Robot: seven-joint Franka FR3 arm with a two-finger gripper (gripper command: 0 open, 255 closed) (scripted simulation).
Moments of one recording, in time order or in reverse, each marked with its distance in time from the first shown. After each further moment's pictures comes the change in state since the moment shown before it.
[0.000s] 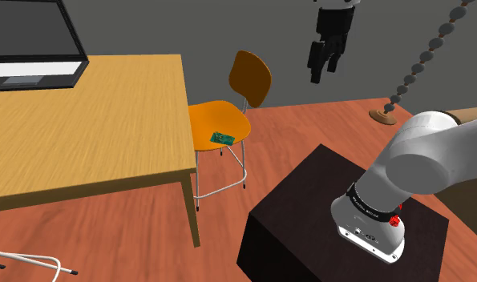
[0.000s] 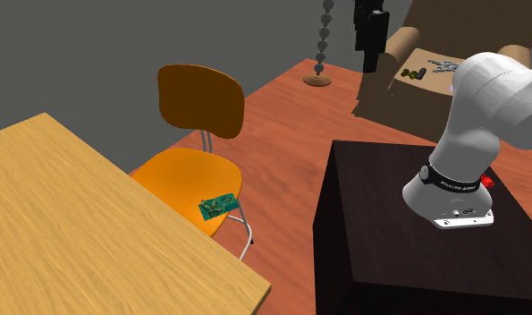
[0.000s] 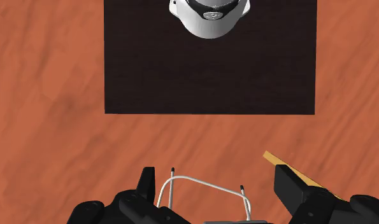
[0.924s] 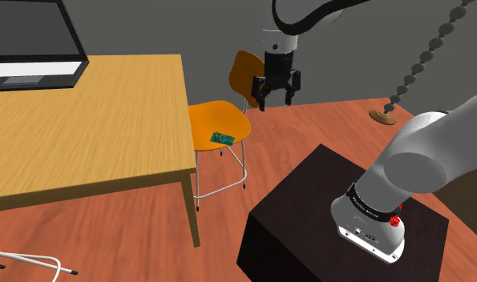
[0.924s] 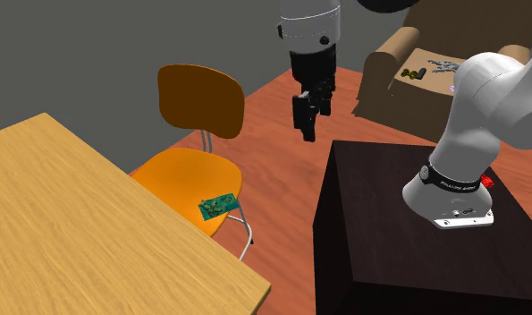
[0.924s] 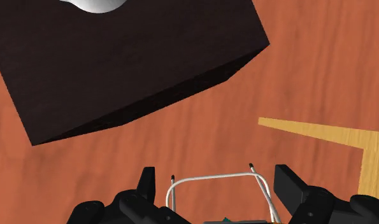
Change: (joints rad) arm -0.034 0.326 0.157 -0.034 0.178 0.338 0.467
